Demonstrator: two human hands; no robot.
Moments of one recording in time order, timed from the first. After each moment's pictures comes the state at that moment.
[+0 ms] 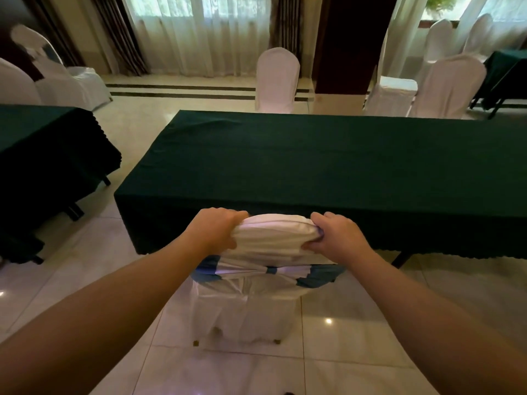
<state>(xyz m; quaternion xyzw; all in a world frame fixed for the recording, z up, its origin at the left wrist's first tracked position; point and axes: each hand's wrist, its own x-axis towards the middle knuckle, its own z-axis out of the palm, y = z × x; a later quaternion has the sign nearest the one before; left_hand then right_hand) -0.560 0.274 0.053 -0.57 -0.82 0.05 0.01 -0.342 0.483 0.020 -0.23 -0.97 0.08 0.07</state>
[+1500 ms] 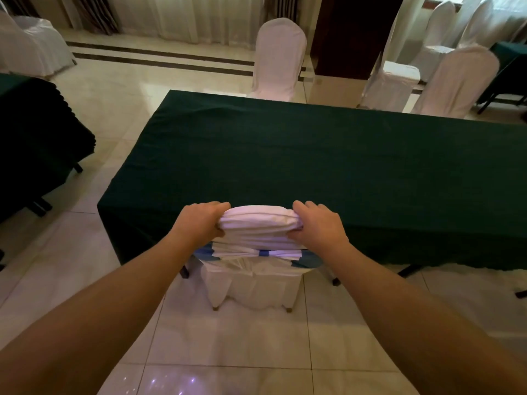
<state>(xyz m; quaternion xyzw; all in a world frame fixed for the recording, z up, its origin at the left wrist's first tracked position) -0.796 0.297 -0.024 -0.55 -0.84 -0.02 0.00 -0.569 0.486 -0.002 -0.28 -0.96 0.04 0.03</state>
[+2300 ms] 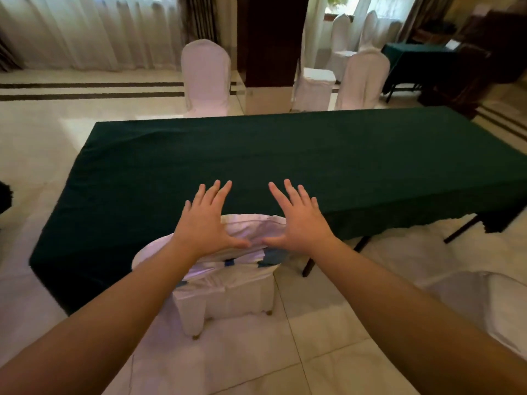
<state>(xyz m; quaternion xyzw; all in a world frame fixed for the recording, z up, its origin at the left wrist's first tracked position) -0.709 0.351 0.043 -0.58 -0.80 -0.15 -0.05 -0.502 0.481 0.043 -0.37 -0.92 0.09 0.04</state>
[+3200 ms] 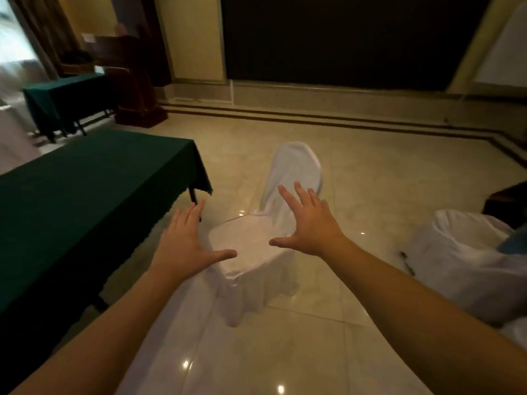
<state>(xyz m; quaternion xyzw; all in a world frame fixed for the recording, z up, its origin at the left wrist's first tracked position) 0.107 0.542 0.098 -0.87 -0.43 -0.20 -0.14 0.379 0.424 0.096 -0.80 -0.58 -0.02 0.15</state>
